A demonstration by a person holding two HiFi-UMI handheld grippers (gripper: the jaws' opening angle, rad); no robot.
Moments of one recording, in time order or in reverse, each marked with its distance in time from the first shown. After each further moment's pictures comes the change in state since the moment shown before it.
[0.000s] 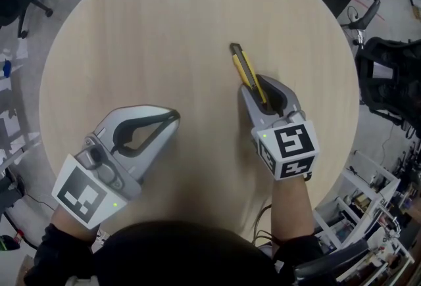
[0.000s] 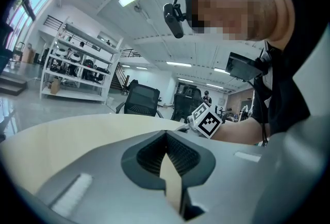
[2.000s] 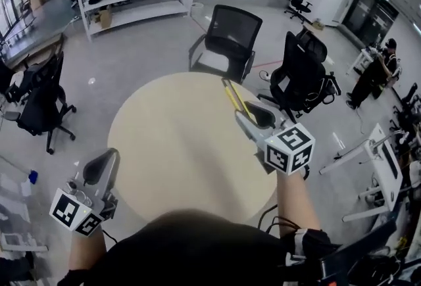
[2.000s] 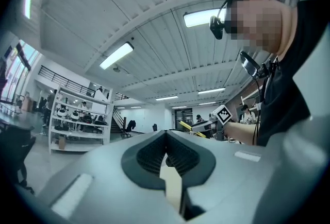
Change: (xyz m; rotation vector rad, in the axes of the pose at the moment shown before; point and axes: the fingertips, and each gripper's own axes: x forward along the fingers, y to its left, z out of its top) left arm -0.431 -0.293 0.210 0.287 -0.437 0.055; right arm -0.540 0.245 0.118 -0.038 -0.588 -0.211
